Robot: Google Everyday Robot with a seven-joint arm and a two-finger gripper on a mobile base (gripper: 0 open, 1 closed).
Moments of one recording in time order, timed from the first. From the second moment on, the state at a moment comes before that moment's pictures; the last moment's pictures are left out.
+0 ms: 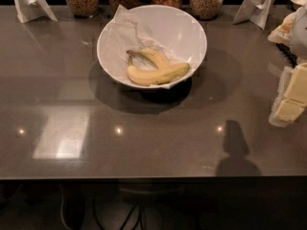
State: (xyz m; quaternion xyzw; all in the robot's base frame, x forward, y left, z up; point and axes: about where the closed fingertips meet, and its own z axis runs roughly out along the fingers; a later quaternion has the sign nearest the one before) arm 0.438 -0.217 0.977 -0.60 0.78 -0.04 0.16
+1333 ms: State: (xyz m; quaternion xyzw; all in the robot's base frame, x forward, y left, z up) arm 0.485 -0.144 0.982 -0.62 0.73 0.02 0.26
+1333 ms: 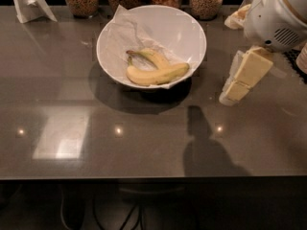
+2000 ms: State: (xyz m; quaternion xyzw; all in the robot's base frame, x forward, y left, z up) arm 0.528 -0.074 0.997 -0.63 0.70 0.10 0.33
